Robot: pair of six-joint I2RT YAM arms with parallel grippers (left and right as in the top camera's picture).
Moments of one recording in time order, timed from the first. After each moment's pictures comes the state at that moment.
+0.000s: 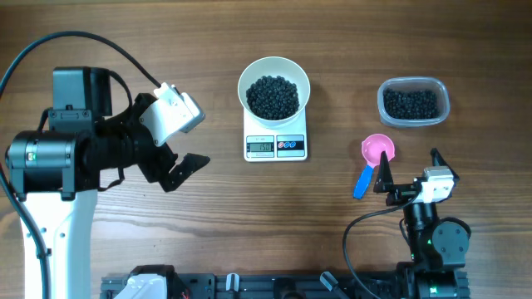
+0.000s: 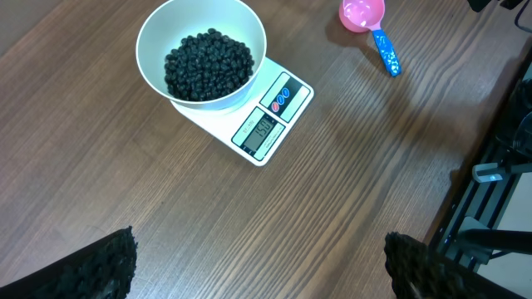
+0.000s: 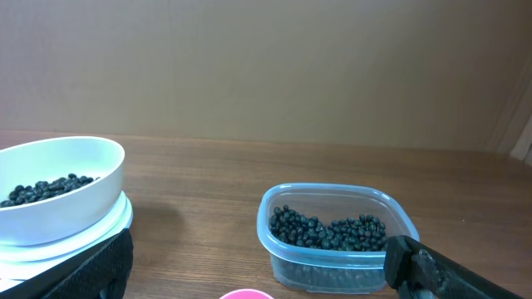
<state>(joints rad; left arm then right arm) -0.01 1.24 1.54 -1.42 0.54 0.84 0.01 0.02 0.01 0.00 -0.03 -0.03</state>
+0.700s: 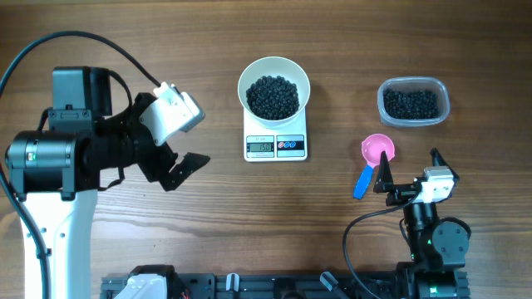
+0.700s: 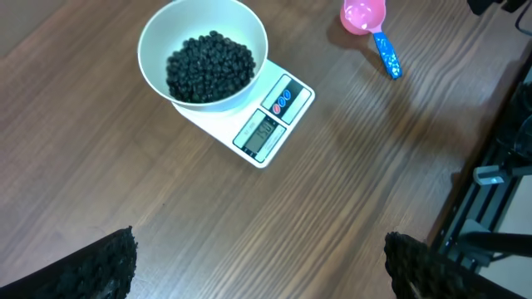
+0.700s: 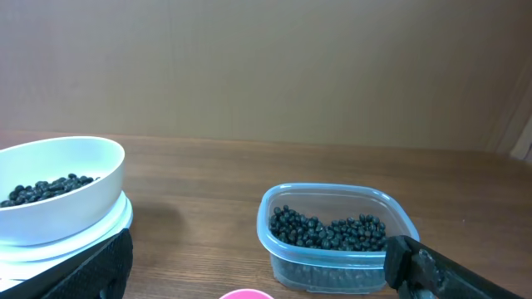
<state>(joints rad) -0.01 1.24 1.54 -1.41 0.55 0.83 0.01 0.02 0.01 0.00 -0.03 -0.03</state>
